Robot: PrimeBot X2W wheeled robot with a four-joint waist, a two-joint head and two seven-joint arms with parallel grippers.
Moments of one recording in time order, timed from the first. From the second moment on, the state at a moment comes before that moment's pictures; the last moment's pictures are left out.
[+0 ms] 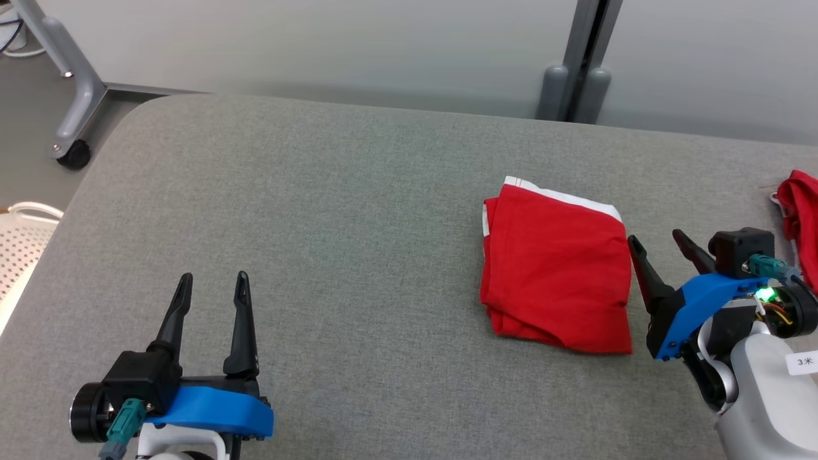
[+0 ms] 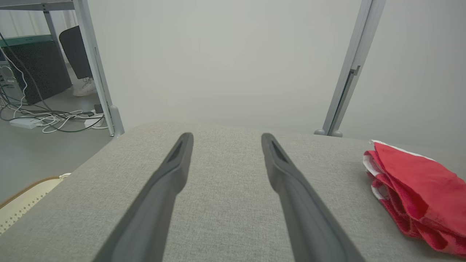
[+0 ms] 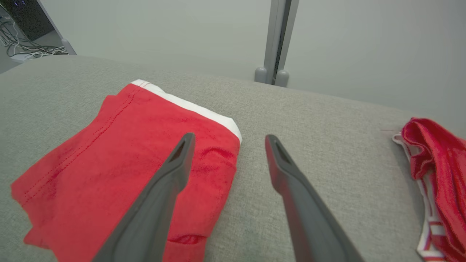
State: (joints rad) left arm -0.01 0.12 -0.11 0.01 -0.21 0.00 -0.10; right arm -0.42 -0.22 0.05 0.51 0.21 0.13 0.06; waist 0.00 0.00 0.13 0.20
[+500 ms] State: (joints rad) left arm -0.08 0.11 -0.14 0.06 -0.22 0.00 -0.14; right arm -0.49 -0.20 0.09 0.80 0.28 0.13 0.01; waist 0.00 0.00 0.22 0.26
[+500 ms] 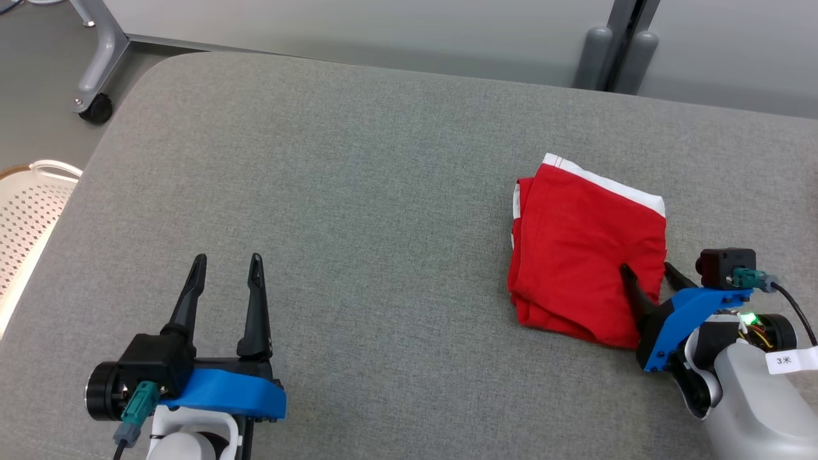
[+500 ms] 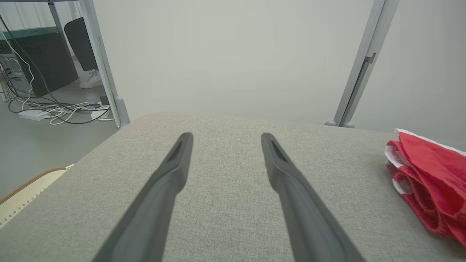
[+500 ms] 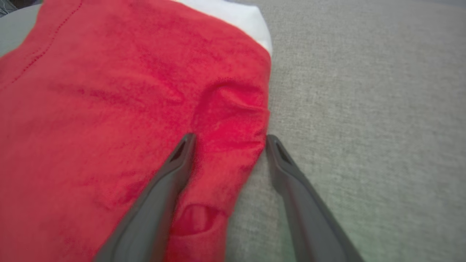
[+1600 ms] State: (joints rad) left arm -0.17 0.14 -0.16 0.08 -0.22 0.01 -0.17; right arm -0.43 -0.39 0.26 0.67 0.47 0.13 -0.08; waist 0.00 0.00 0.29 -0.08
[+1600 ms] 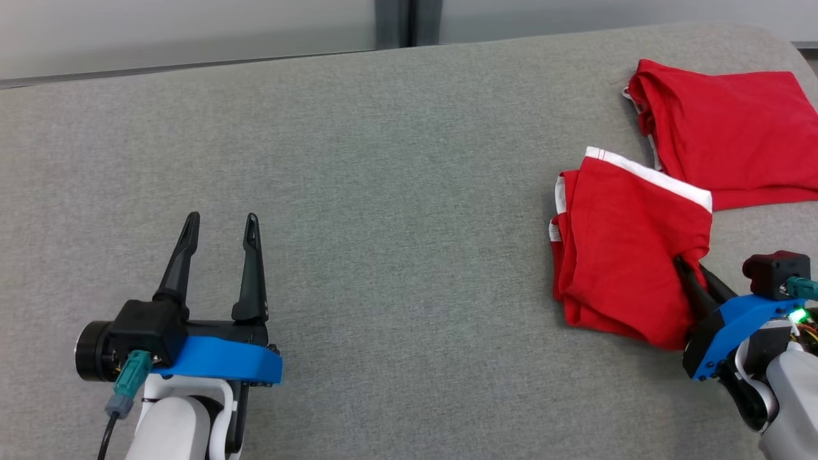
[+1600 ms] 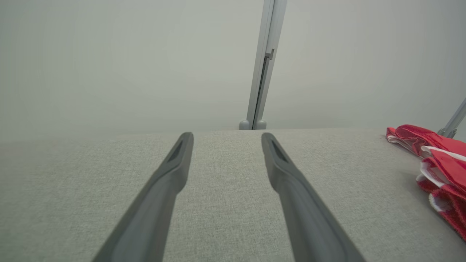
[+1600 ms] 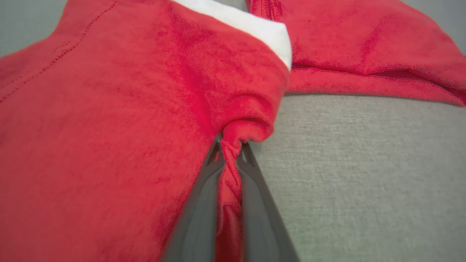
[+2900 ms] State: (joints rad) left arm -0.30 0.22 -0.18 -0.12 -0.18 0.04 -0.09; right arm -0.98 -0.89 0.51 0.70 0.54 0.13 0.00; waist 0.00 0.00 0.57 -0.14
